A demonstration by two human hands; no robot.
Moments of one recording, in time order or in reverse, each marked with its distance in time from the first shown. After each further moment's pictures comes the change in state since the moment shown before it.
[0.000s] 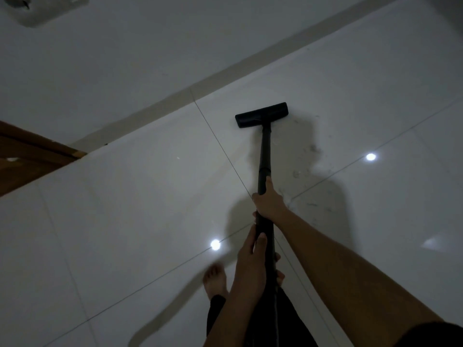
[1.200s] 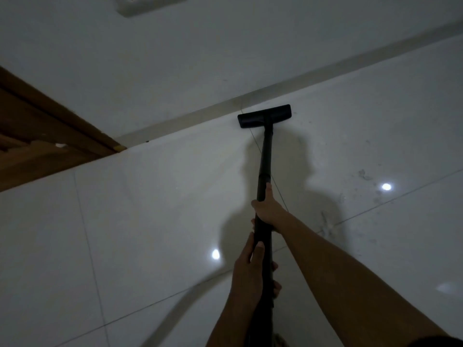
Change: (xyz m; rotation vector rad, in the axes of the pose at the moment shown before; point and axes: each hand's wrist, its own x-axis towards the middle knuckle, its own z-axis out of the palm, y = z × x) left_hand 0.016 -0.017 -0.135 -0.209 0.061 -0.007; right_hand 0.017 -0.056 0.133 0.038 -0.183 0.028
